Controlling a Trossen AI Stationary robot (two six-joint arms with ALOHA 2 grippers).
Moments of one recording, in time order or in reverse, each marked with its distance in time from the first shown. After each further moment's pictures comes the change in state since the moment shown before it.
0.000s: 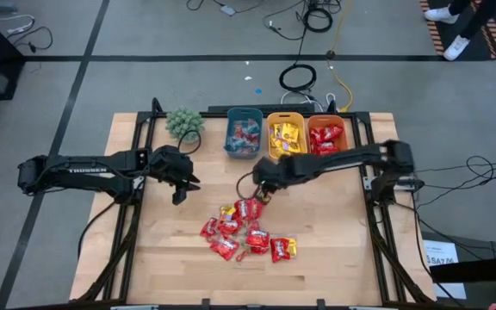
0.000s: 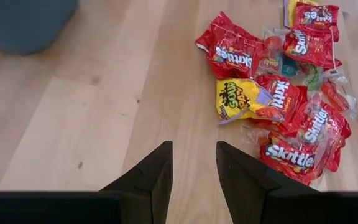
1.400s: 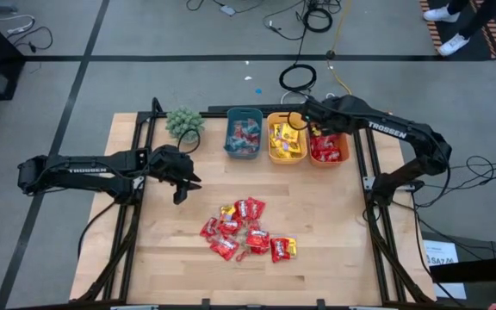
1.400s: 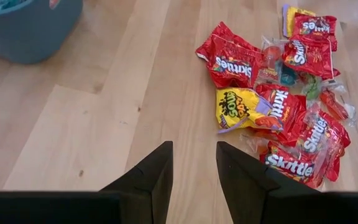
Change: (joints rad) left arm 0.000 0.000 0.000 0.028 -0.005 -0.011; right arm -0.529 -0.341 0.000 -0.658 0.326 0.274
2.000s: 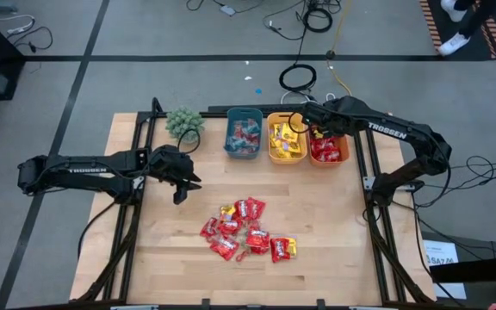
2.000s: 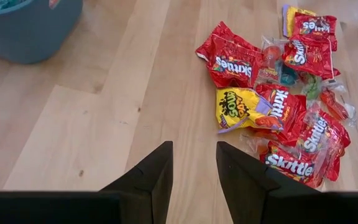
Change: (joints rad) left arm 0.000 0.000 0.000 0.000 0.000 0.001; right arm 0.015 0.000 0.000 -0.060 0.000 0.014
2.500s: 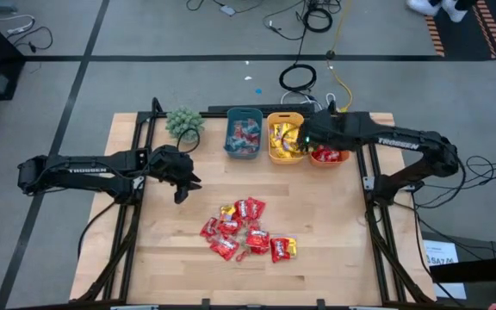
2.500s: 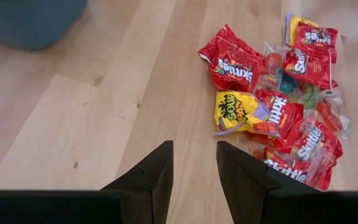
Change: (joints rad) left arm 0.000 0.000 0.000 0.001 0.000 -0.081; right arm 0.257 -0.078 0.001 0.171 0.001 -0.038
